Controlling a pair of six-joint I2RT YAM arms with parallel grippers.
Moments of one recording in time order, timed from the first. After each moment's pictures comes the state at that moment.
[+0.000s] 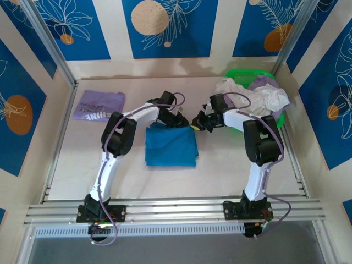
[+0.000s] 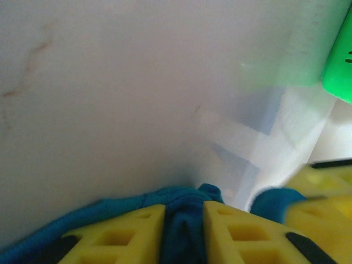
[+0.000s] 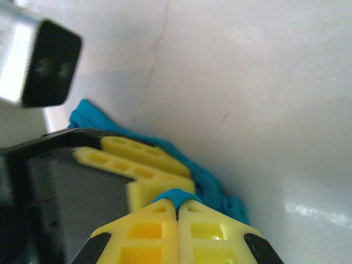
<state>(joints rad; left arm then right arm) -0.54 2.38 1.84 -0.62 0.73 -0.69 0.26 1.94 1.20 -0.31 -0.61 0.71</state>
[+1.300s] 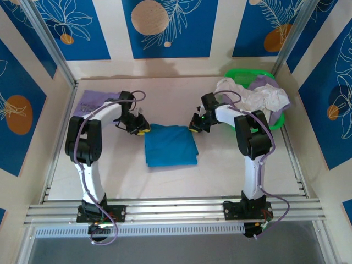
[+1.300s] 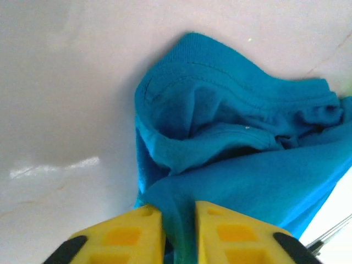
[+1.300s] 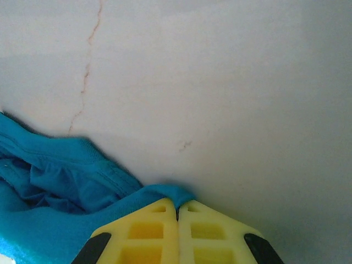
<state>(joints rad) -0.22 1.99 1.40 -0.80 0.55 -0.47 0.31 2.07 1.36 -0.50 -0.50 0.59</state>
